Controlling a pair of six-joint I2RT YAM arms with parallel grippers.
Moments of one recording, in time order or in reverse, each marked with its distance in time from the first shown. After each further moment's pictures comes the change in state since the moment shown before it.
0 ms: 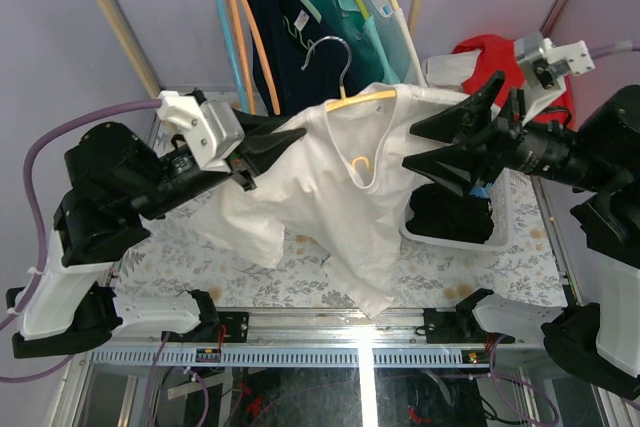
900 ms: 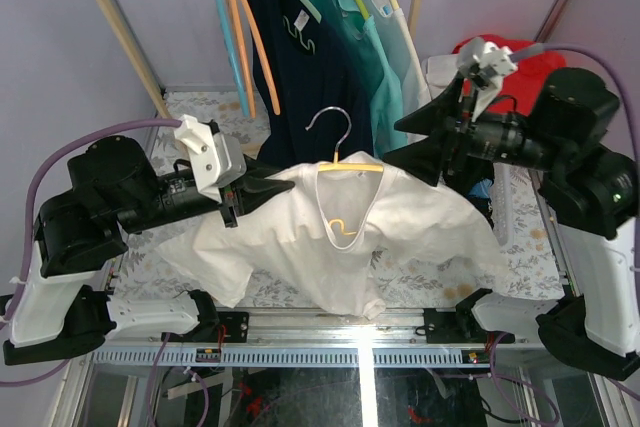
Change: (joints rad) left arm -0.006 -0.084 -0.024 -0.297 0.140 -0.100; right arm 0.000 0.048 -0.020 -0.085 0.023 -0.248
